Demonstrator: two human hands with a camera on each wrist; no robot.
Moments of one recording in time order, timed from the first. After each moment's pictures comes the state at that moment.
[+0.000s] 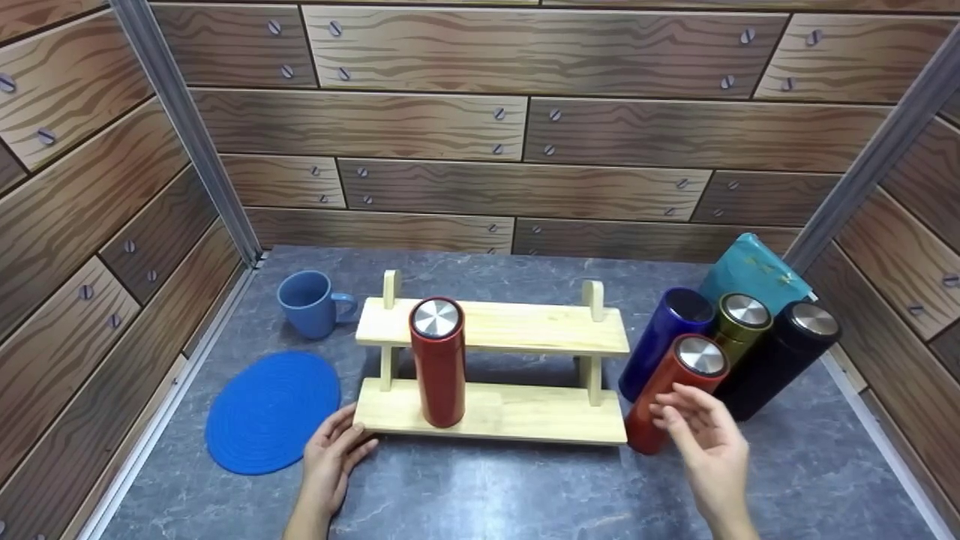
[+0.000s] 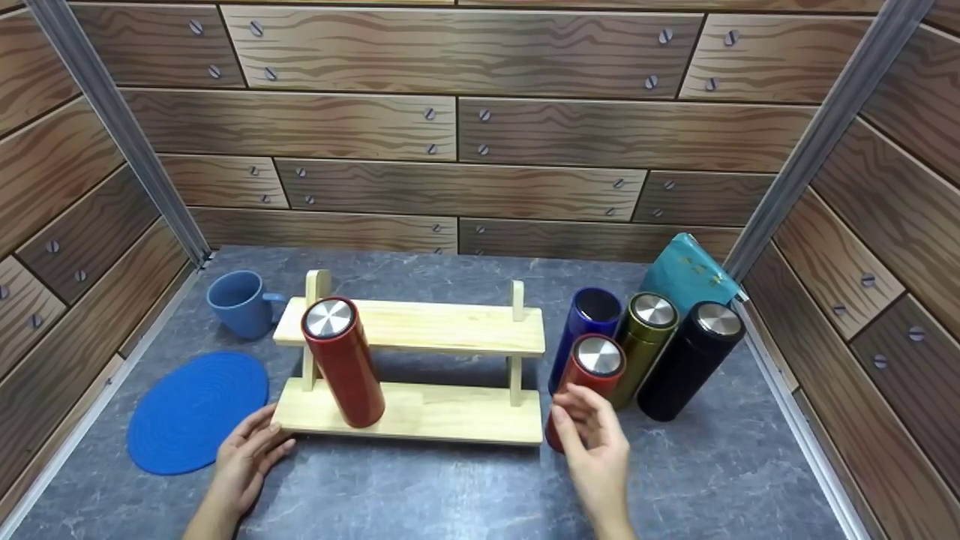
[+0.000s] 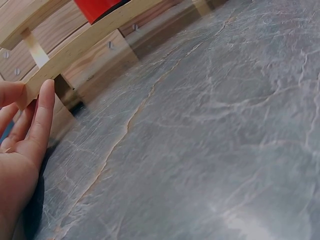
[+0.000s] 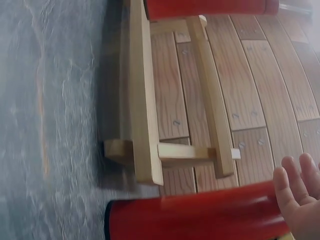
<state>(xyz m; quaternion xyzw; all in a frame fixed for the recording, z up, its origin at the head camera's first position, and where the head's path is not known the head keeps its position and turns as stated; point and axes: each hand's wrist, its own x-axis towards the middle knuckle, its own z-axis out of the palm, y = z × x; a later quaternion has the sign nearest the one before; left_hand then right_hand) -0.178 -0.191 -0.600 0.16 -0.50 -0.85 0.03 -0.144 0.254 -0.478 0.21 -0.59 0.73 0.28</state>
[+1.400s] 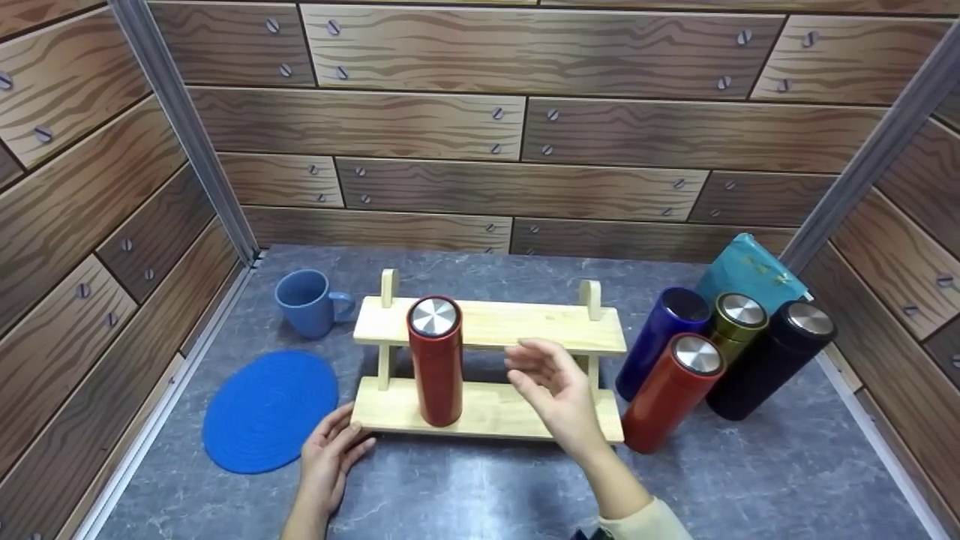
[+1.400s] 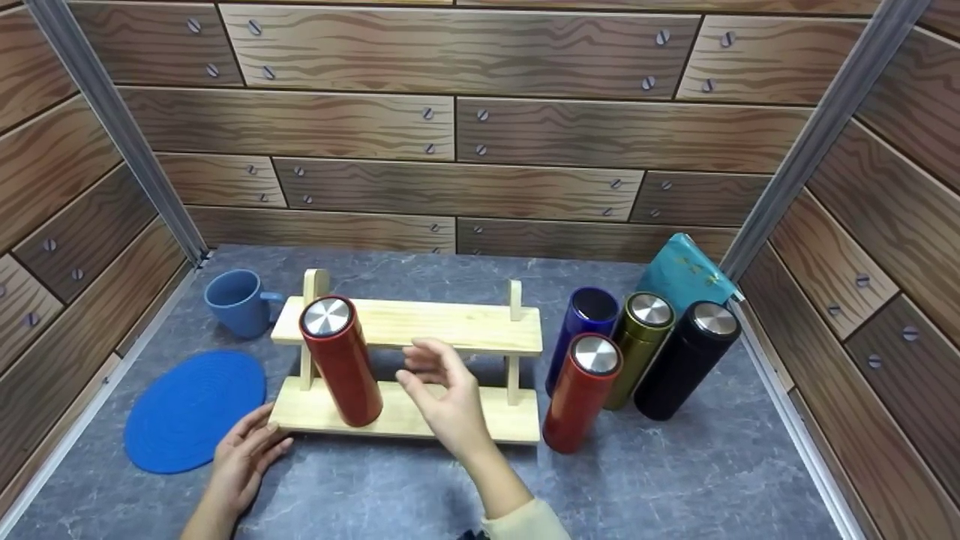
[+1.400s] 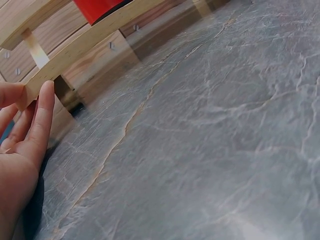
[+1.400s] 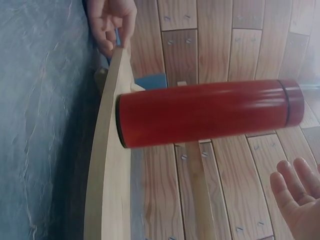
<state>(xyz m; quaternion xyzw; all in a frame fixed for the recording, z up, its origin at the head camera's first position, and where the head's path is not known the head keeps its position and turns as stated) -0.177 -0.190 -0.601 0.15 -0.50 -0.85 0.04 -0.184 0.122 -0.444 0.27 -0.66 0.69 0.15</state>
